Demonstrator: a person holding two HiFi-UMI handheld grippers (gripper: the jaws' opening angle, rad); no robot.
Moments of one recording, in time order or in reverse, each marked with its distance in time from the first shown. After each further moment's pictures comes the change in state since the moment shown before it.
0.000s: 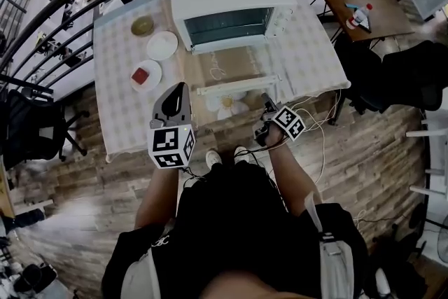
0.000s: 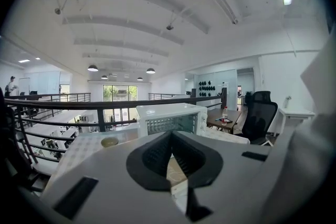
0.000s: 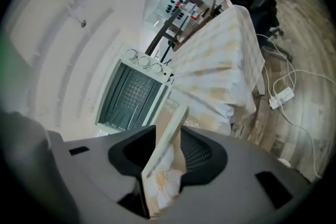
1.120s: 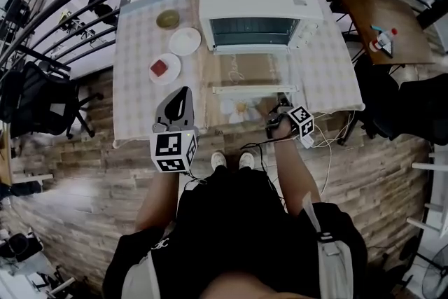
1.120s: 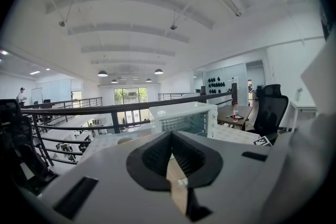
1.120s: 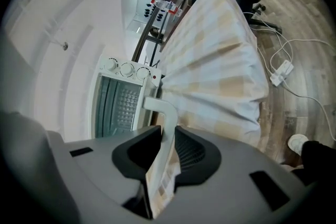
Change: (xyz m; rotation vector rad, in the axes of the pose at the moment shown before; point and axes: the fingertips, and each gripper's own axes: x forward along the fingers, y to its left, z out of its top) left arm -0.026 0.024 -0.001 0.036 0.009 0.131; right arm 0.056 -0.010 0.020 0.245 -0.026 0.012
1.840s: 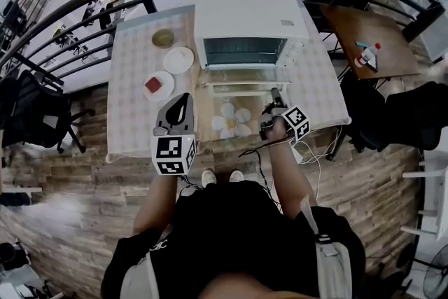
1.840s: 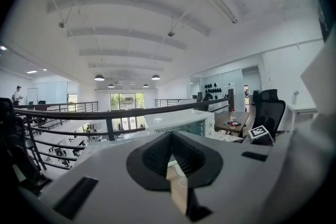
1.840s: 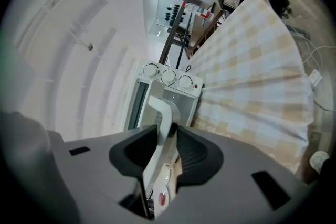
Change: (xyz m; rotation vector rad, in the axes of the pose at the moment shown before) left arm 0.009 -0.010 0.024 0.000 -0.072 -0.039; right arm 0.000 0.112 0.026 -0.114 -0.036 0.208
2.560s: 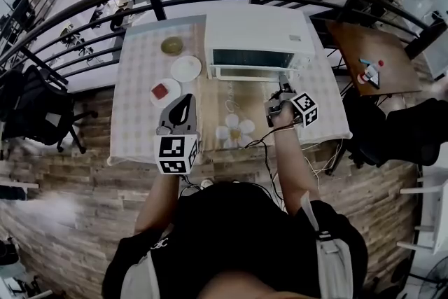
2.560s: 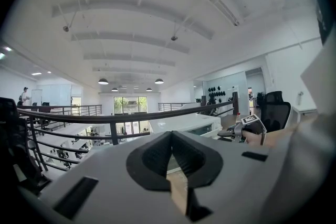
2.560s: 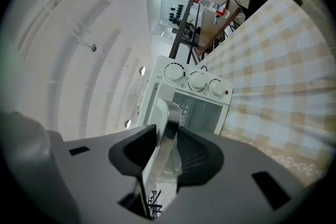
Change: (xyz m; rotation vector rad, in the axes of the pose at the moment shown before) left arm 0.002 0.017 0.014 -0.006 -0.055 0.038; right arm 0.057 0.068 0.037 -0.008 -0.015 0.047
